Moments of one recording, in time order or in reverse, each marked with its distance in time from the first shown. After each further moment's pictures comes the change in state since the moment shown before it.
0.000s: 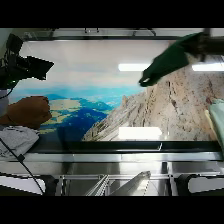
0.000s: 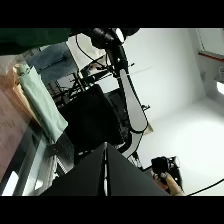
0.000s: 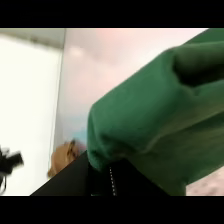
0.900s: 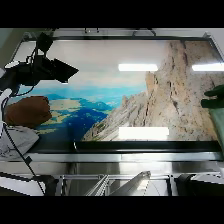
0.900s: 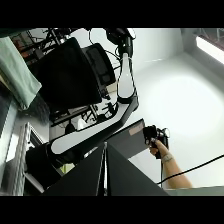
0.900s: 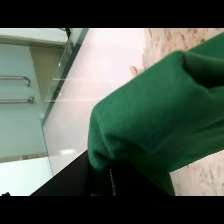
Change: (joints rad) left arm -0.230 0.000 0.000 0.000 0.000 -0.026; right arm -0.786 0.096 0.098 0.017 0.405 0.159
